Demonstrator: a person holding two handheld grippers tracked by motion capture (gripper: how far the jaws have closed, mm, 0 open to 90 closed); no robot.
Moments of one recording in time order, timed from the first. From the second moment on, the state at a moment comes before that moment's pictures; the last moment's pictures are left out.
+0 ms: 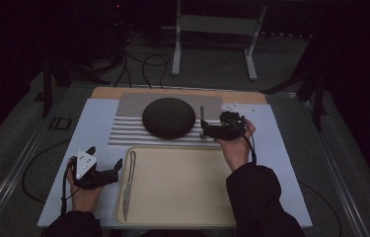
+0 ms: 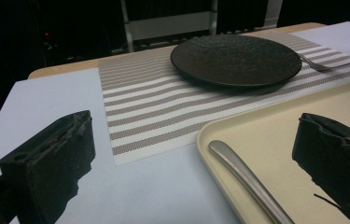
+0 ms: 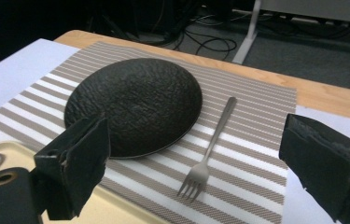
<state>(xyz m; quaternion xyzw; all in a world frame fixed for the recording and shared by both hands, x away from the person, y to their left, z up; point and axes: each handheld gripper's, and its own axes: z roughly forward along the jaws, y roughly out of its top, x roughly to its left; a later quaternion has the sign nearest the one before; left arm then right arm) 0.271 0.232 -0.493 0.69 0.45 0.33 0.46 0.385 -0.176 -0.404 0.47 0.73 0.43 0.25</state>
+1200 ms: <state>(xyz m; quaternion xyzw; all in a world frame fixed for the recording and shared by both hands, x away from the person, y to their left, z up) 0.269 0.232 -0.492 0.69 0.45 0.34 0.46 0.452 -0.168 -0.427 0.51 0.73 0.38 0.26</state>
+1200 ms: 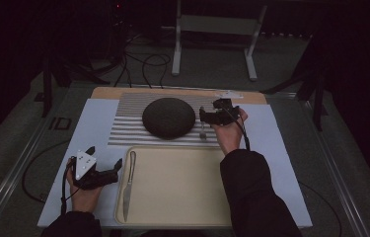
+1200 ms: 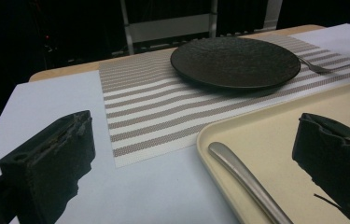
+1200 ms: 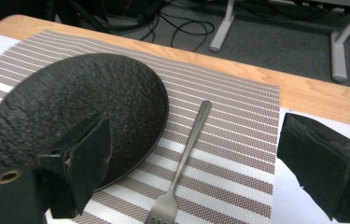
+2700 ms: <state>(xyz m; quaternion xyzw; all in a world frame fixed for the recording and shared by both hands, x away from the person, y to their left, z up) 0.268 0.234 -0.492 0.69 0.45 0.33 0.46 0.495 -0.151 -0.516 0.55 0.77 0.26 0.21</state>
